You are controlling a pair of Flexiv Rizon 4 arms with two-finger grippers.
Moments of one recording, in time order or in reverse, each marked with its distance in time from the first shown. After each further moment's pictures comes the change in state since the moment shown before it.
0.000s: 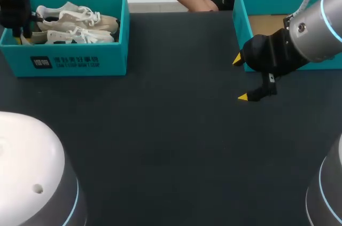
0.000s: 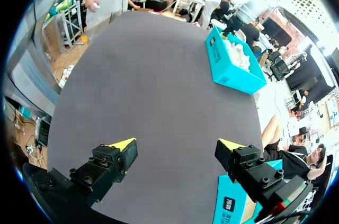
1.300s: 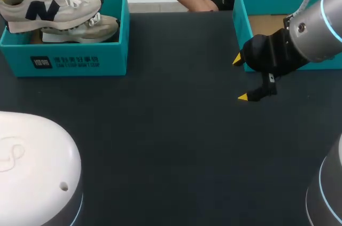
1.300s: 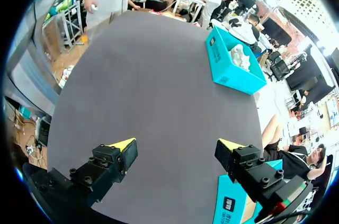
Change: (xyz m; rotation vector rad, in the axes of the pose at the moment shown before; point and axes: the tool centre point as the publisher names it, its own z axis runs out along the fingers) left arm 0.034 -0.030 -0.150 -0.031 0.002 -0.023; right arm 0.000 0.000 0.000 0.000 0.000 0.000
